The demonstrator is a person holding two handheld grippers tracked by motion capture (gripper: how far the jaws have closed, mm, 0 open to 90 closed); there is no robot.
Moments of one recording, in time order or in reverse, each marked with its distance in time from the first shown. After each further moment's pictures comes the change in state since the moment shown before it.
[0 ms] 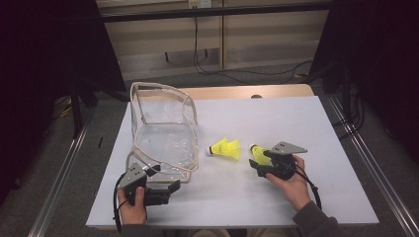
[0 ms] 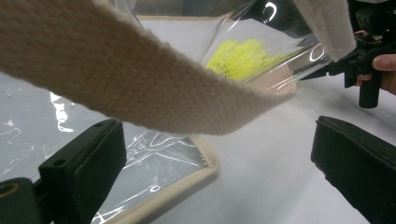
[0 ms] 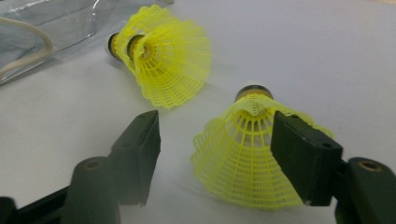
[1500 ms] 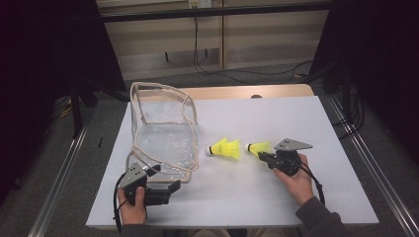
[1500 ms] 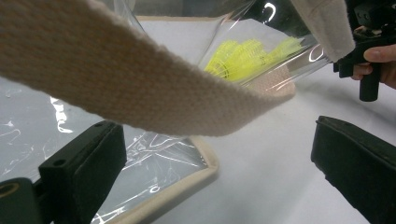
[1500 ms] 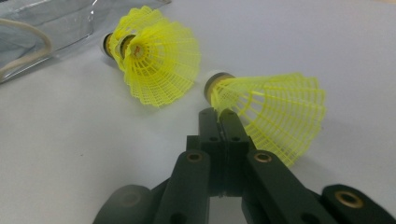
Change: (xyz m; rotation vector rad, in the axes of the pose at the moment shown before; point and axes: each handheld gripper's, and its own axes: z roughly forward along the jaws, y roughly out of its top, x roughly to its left) left arm 0.000 0.000 0.000 0.001 -0.001 0.005; right arm -0.016 0.003 -0.005 0.008 0.040 -0.005
